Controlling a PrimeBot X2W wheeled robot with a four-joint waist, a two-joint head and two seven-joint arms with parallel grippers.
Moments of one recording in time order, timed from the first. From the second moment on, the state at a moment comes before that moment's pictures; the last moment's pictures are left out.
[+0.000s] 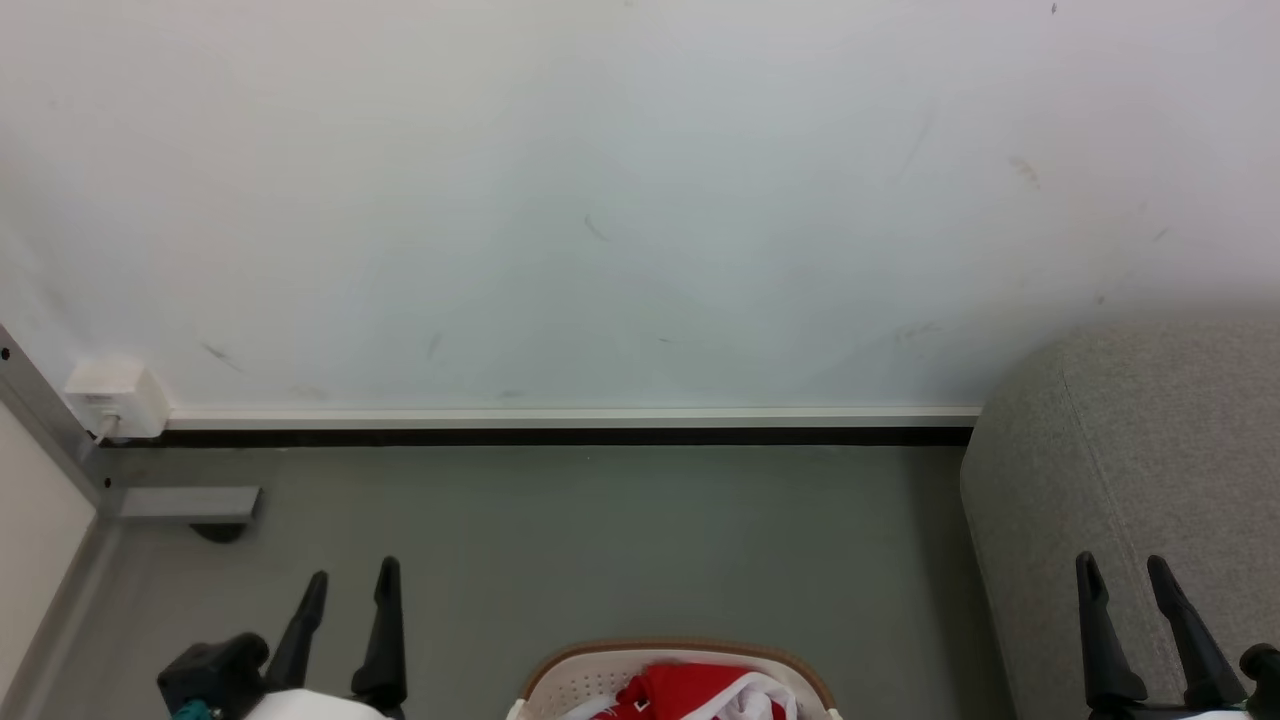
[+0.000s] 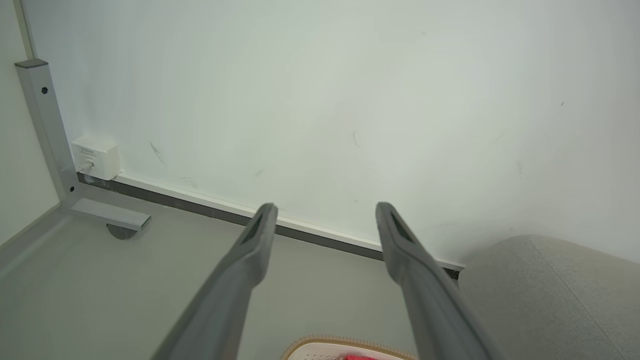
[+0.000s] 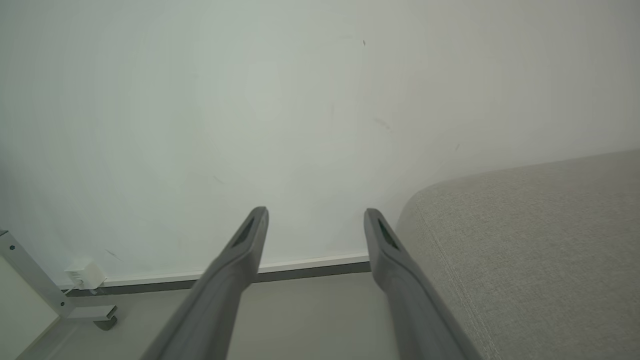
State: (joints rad) left arm -0.03 0.11 -0.07 0.19 -0.42 0.01 -0.16; right arm -0.02 -0.15 0.05 0.23 0.46 0.13 -0.23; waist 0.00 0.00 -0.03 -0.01
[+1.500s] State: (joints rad) left arm -0.01 0.07 0.01 0.25 -0.11 -0.06 -0.26; right arm -0.02 -0.10 -0.02 0.31 0.18 0.13 -0.26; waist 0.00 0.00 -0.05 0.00
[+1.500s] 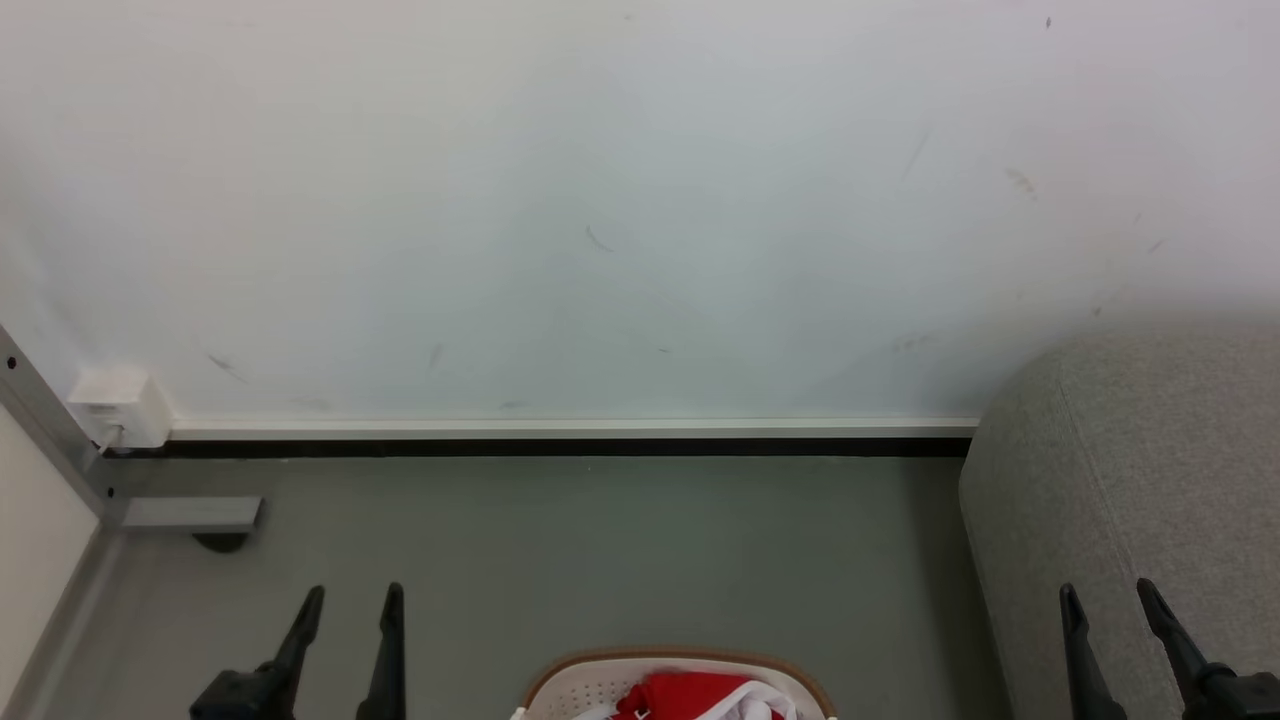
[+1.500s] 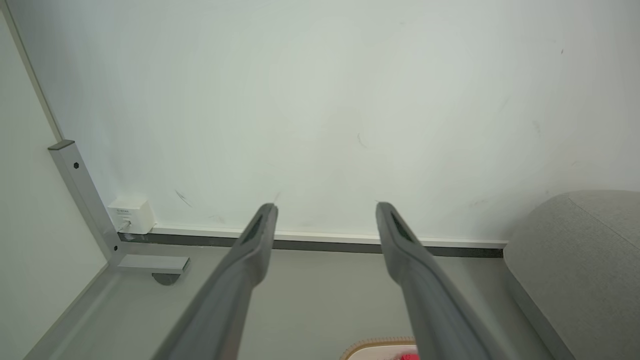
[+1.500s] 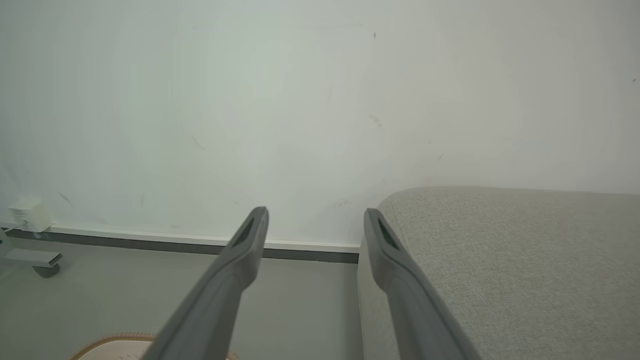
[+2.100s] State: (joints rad) left arm -0.01 0.05 0.05 0.26 -0.11 -0.10 -0.26; right arm -0.02 -0.10 -0.01 0.31 0.20 0.13 -0.26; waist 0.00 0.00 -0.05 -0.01
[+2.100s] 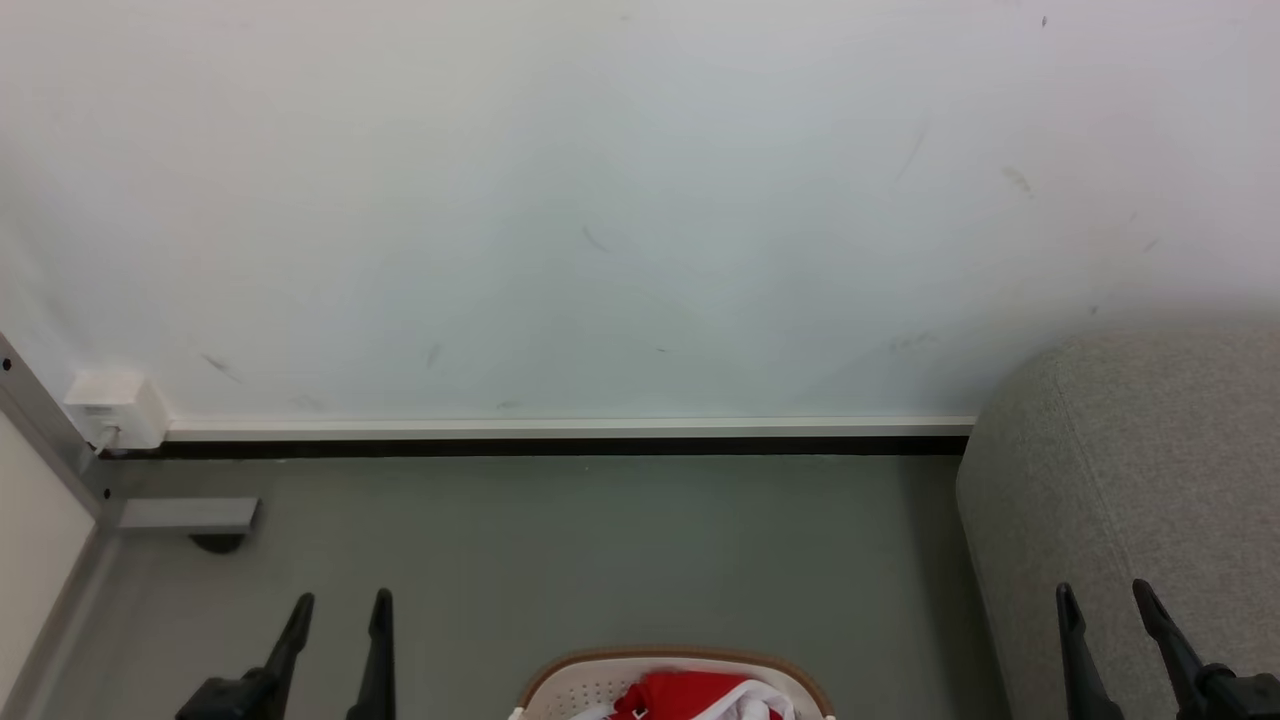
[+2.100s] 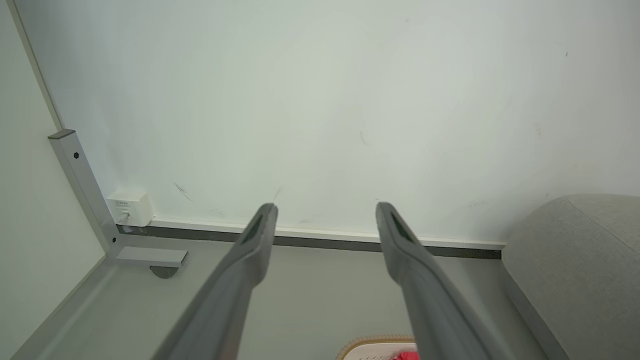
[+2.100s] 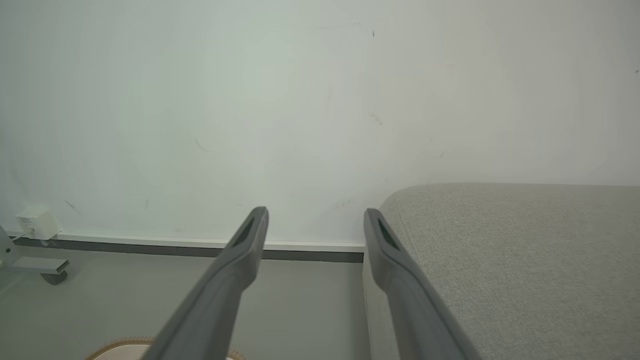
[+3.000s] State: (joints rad) left arm -0.18 0.05 -0.16 0.62 -0.10 -0.11 -0.26; right arm -0.10 -0.12 0.06 0.17 0.24 0.13 -0.26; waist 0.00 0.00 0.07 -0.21
